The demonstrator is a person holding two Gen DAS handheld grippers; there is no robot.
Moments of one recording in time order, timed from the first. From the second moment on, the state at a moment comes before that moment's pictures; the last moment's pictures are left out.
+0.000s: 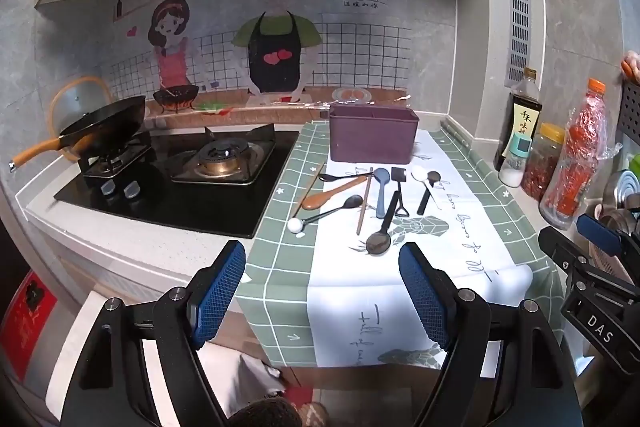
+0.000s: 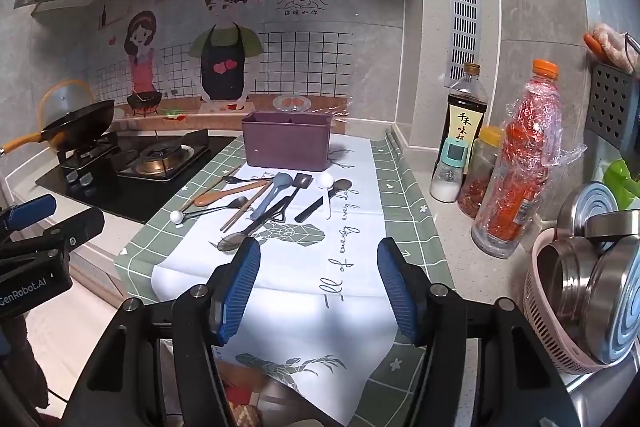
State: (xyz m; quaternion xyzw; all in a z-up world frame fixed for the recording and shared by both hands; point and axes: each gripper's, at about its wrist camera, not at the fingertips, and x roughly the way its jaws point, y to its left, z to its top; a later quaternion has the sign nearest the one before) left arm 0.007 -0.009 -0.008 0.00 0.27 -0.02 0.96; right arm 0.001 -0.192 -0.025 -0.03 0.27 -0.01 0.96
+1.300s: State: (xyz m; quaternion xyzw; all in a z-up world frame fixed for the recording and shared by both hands) left arm 0.003 -0.006 -0.015 0.00 0.28 -0.02 0.96; right arm -0.001 -0.192 -0.022 -0.03 0.26 -0.01 0.96
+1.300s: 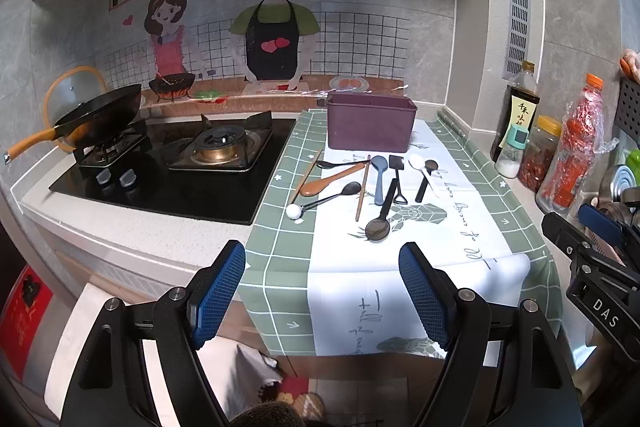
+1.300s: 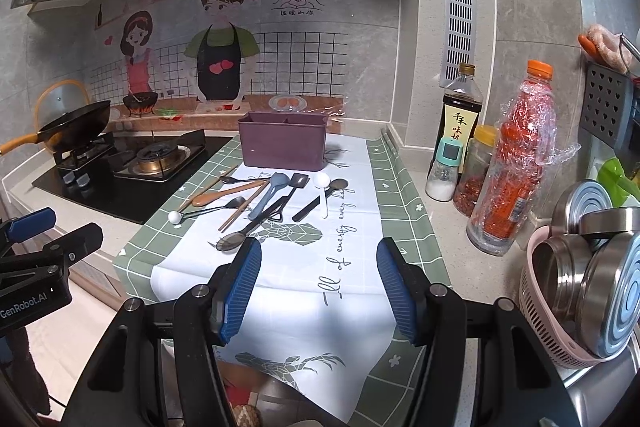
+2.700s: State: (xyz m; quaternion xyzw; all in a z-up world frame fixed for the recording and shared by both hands) left arm 0.036 0.000 -0.025 -0.01 0.32 -0.02 0.95; right arm 0.017 -0.190 -0.033 -0.03 0.29 -0.02 0.96
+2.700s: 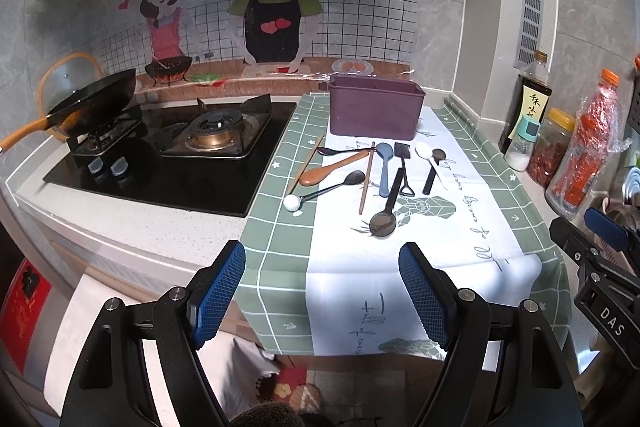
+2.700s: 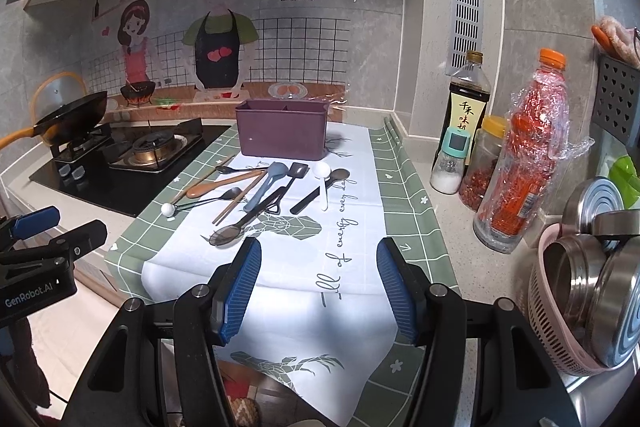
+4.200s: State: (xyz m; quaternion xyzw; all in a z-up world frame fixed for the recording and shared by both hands) left arm 0.246 0.055 -0.108 -0.01 0.46 -0.17 0.87; right arm 0.233 -0.202 -0.059 -0.03 0.42 -0.03 0.91
